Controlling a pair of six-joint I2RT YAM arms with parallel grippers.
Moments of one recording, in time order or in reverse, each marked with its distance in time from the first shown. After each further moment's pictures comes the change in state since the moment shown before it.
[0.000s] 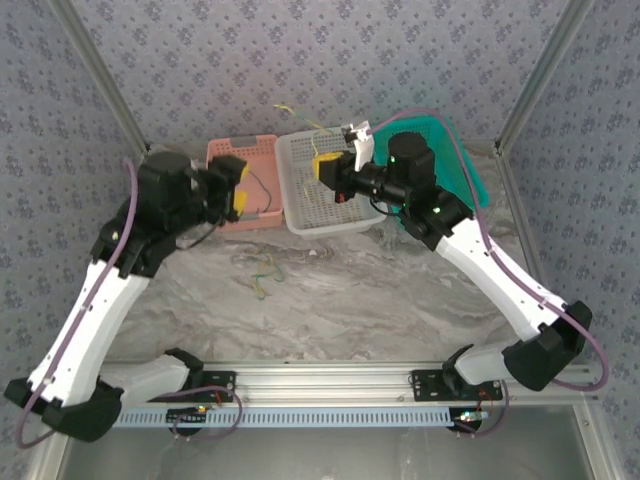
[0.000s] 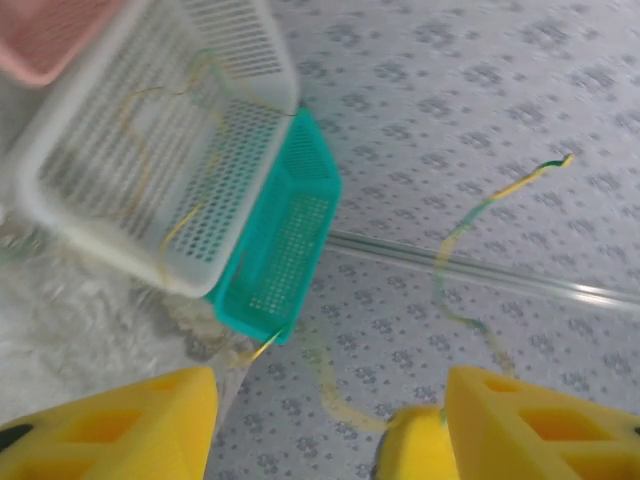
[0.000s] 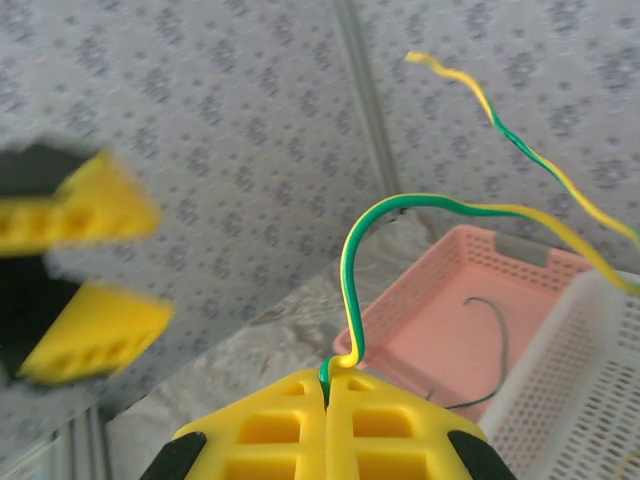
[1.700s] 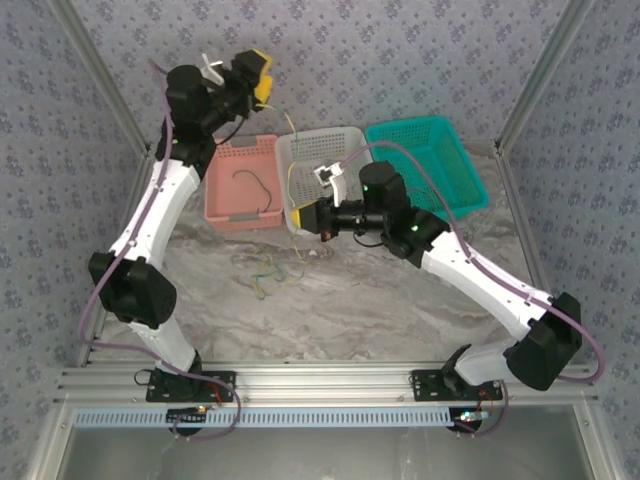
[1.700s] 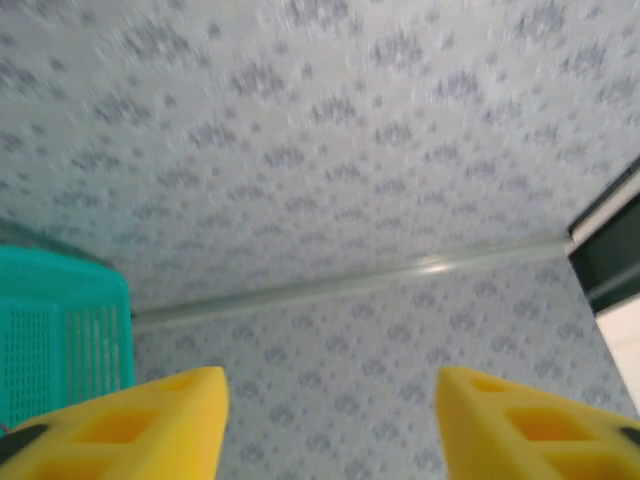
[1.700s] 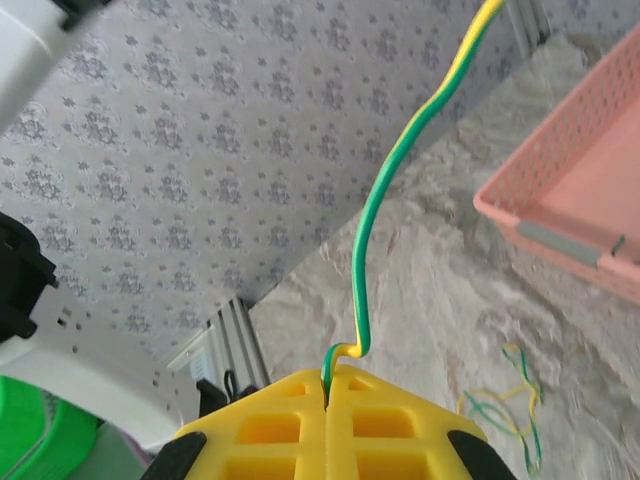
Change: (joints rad) left arm 0.238 0.584 0.321 0.757 0.354 0.131; right arm 0.067 0.011 -0.160 -0.003 -0.172 0.209
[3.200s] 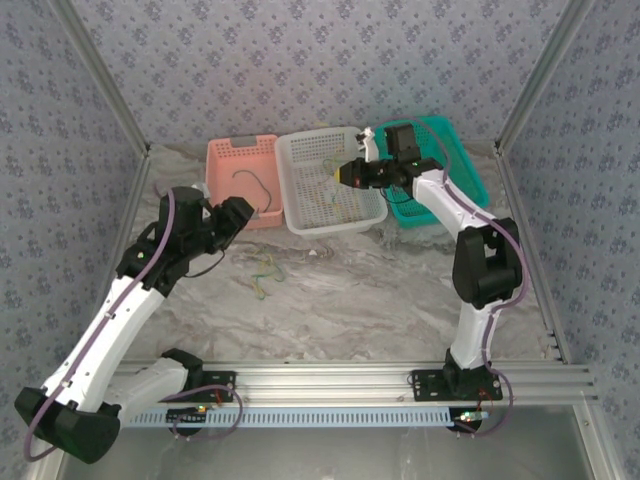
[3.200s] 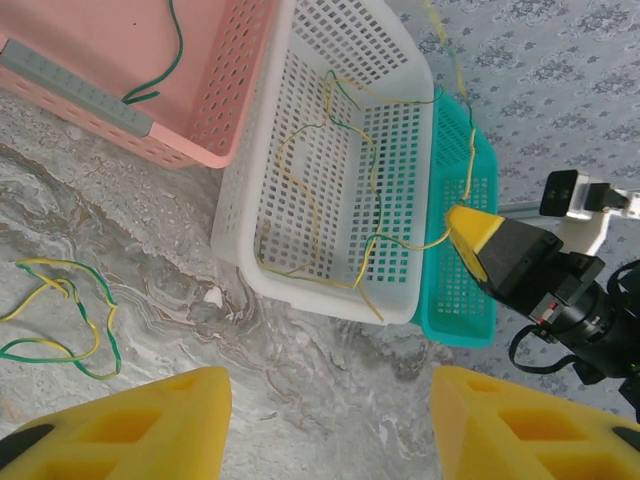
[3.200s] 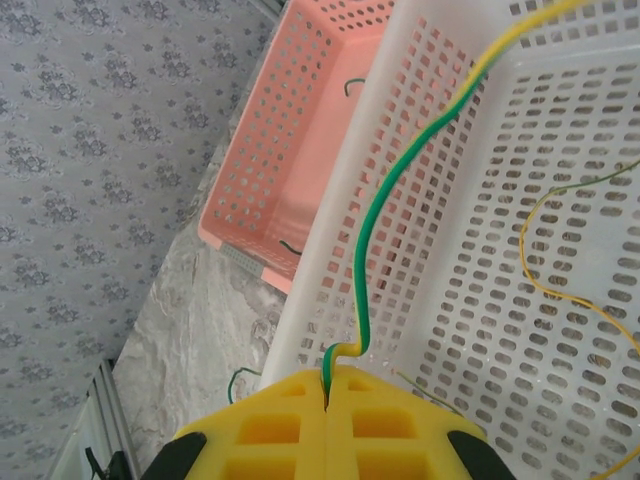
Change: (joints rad) left arm -0.166 -0.750 -0.776 -0.623 -0.330 0.322; right arm -0.408 0.546 0.328 -0.175 -0.183 -0.109
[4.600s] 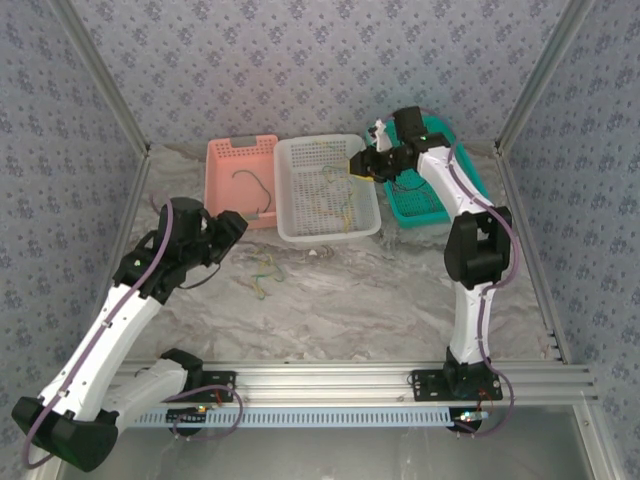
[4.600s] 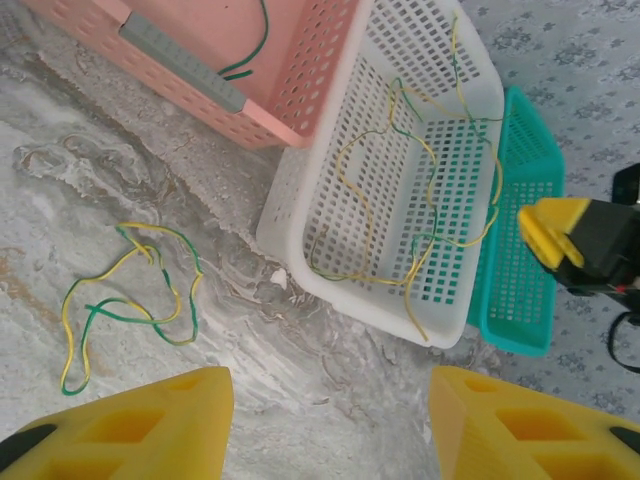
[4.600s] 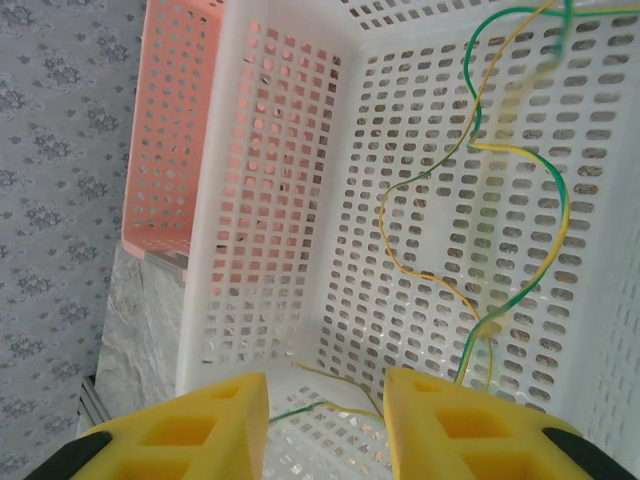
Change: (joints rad) left arm 0.000 -0.047 -0.040 -0.119 -0.053 -0.016; right arm -0.072 0.162 0.356 -0.437 0.084 -0.040
